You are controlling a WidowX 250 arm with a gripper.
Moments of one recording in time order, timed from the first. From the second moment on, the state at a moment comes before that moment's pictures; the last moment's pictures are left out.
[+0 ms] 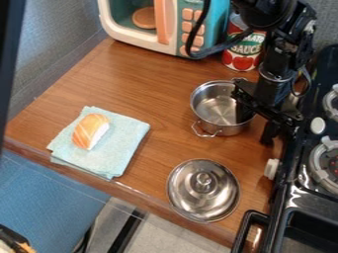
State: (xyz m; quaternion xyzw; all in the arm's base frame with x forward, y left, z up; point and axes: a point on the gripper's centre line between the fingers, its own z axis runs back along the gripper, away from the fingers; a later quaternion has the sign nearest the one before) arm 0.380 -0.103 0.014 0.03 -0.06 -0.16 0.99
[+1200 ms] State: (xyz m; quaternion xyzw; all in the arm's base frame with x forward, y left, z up) arm 0.376 0.023 0.086 0.03 -0.09 -0.11 0.99
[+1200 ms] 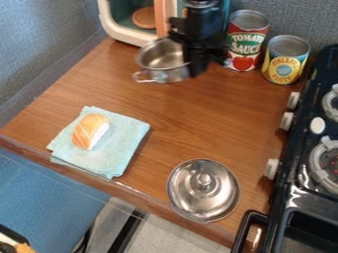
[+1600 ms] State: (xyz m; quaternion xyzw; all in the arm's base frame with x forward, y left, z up) arm 0.365 0.108 0.049 0.05 -0.05 -0.06 1.00
